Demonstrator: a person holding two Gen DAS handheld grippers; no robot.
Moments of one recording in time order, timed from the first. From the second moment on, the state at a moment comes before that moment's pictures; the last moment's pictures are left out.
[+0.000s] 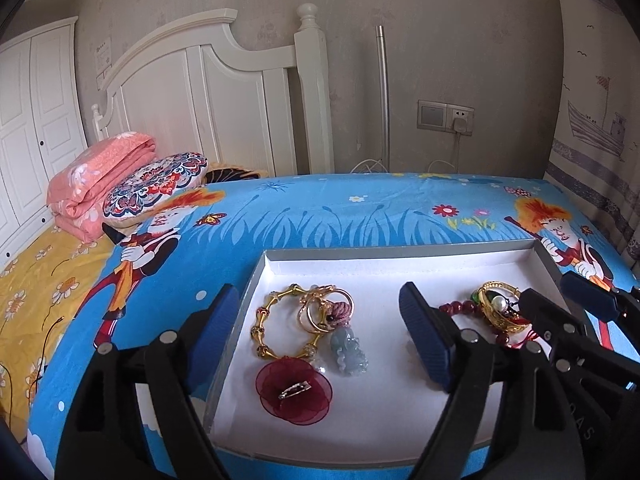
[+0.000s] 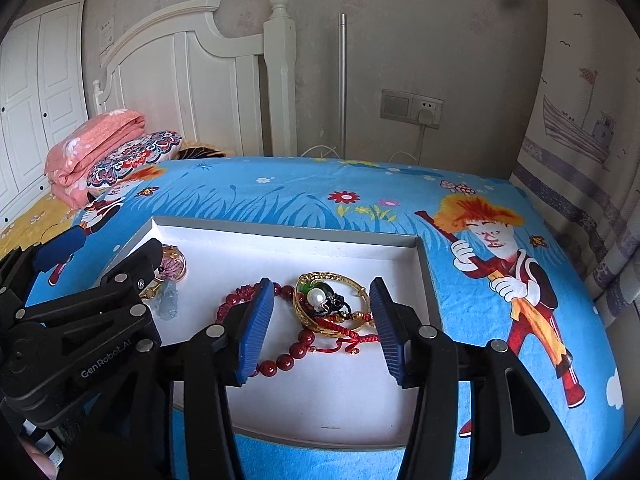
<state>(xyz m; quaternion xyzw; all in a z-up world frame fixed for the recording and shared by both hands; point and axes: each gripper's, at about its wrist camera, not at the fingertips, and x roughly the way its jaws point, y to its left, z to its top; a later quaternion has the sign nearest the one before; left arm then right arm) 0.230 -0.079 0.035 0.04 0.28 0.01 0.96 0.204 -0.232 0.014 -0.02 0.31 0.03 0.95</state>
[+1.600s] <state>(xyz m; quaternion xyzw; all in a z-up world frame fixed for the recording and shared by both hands) 0.173 -0.071 0.051 0.07 0.41 -0.03 0.91 0.157 -0.248 0.034 -0.06 0.44 0.05 0.90</state>
